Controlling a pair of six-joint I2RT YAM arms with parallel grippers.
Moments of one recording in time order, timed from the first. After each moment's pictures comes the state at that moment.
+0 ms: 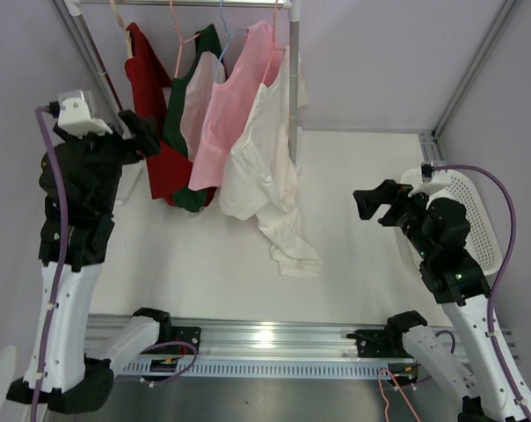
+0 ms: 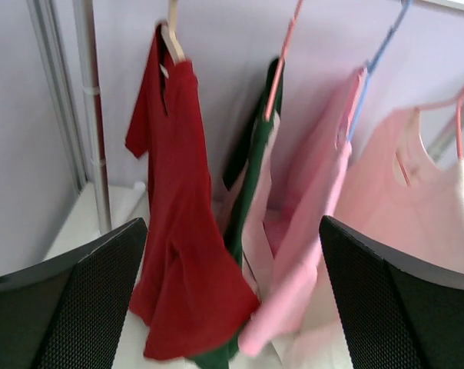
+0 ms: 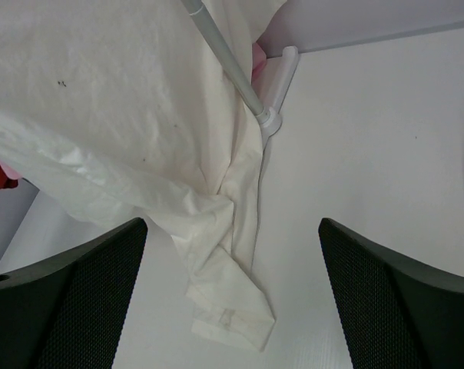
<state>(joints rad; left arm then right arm) -0.18 0.92 1.44 -0.43 -0.18 -0.19 0.29 0.67 0.93 -0.40 -0.04 0.41</state>
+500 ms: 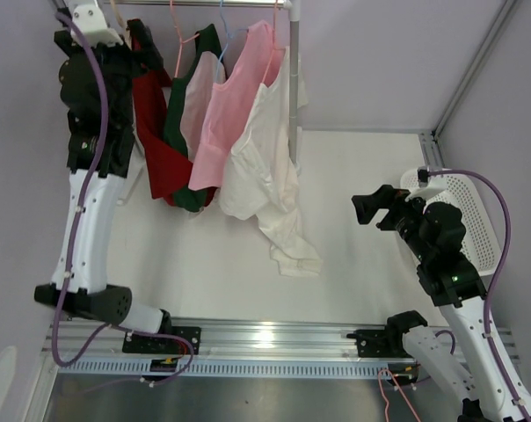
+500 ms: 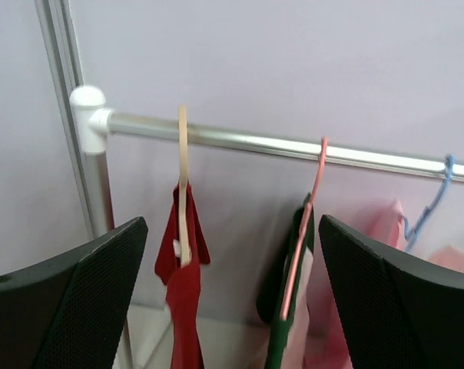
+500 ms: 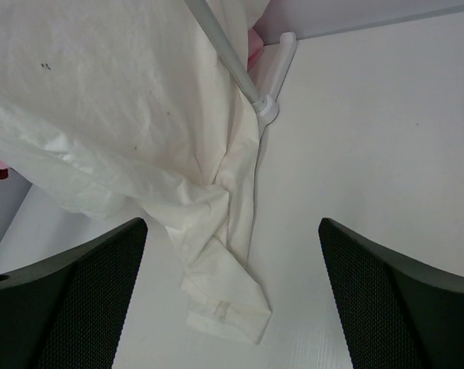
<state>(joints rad) -0.17 1.41 1.92 -0.18 -0.29 0.00 0.29 0.65 0.86 -0.38 -0.05 0.41</state>
